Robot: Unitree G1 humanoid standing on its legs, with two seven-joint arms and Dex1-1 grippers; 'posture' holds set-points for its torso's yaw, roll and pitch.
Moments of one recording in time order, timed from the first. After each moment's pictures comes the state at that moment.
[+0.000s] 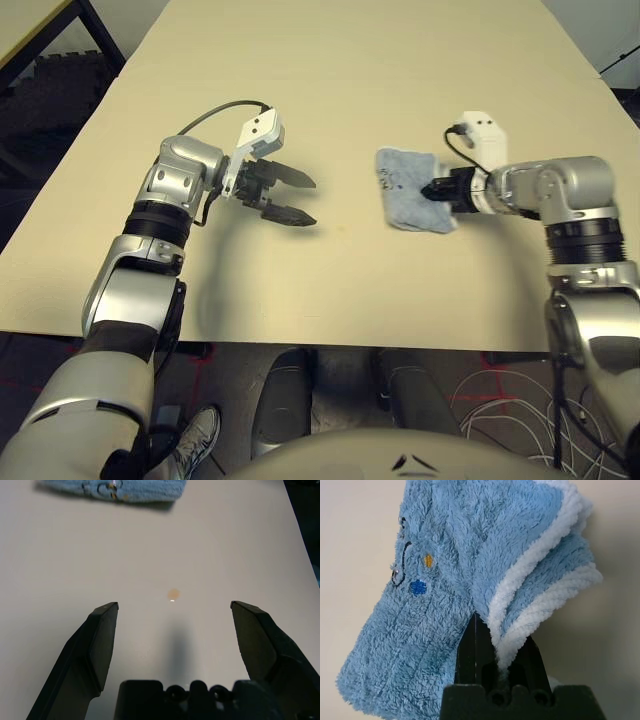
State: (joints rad) left arm -0.97 0.55 -0.22 0.73 -0.11 0.20 -1.60; right arm -0.81 -0.58 -0.05 0.29 0.35 1.31 0.52
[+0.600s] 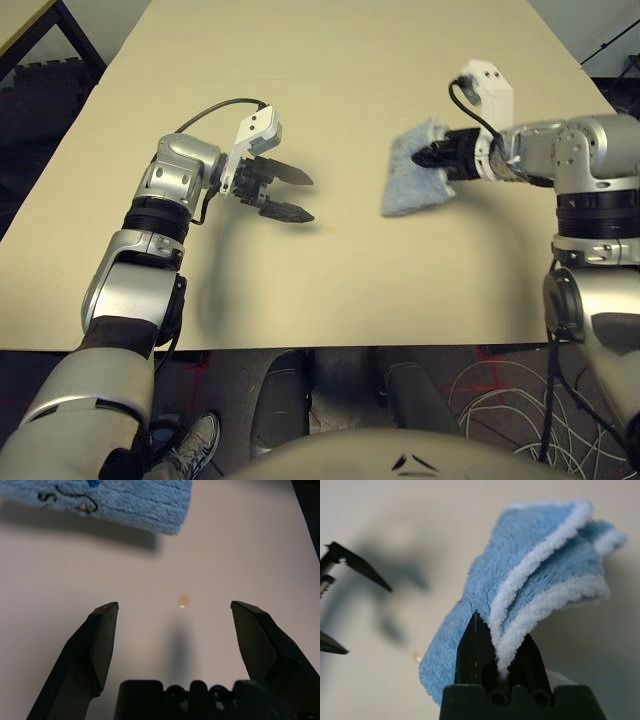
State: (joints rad) left arm -1.00 0.55 -0.22 0.81 -0.09 0.17 -1.60; right arm -1.00 -0.32 -0.11 0.17 0.43 1.42 0.46
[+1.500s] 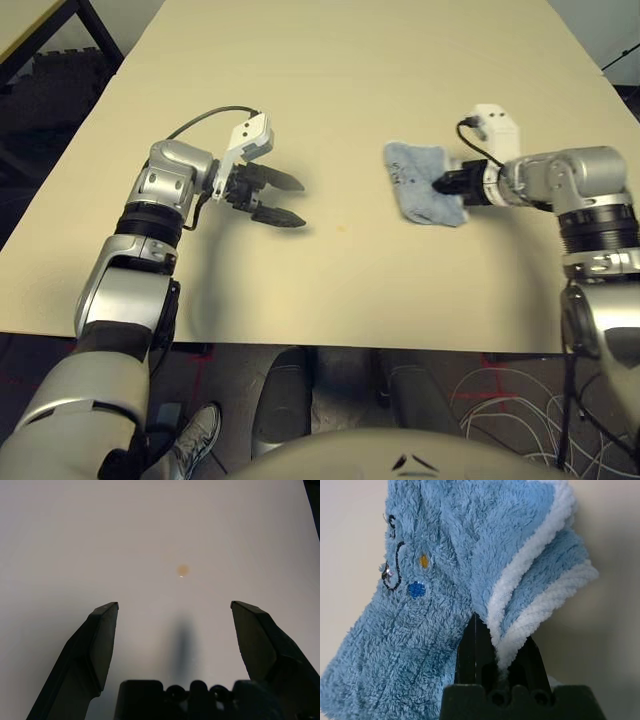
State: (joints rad) left arm -0.97 0.58 -0.22 0.80 -0.09 0.17 -1.60; right arm -0.88 -0.61 0.00 0.48 0.32 1.17 0.56
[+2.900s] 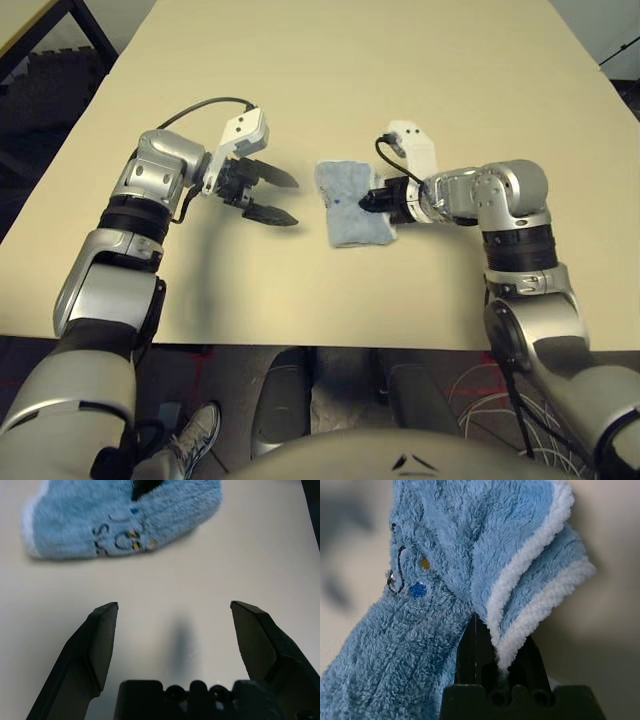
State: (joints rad) left arm -0.99 0.65 -0.32 0.76 -0.17 0.16 -1.61; right arm -0.84 -0.27 -0.04 0.20 0.40 1.38 0.36
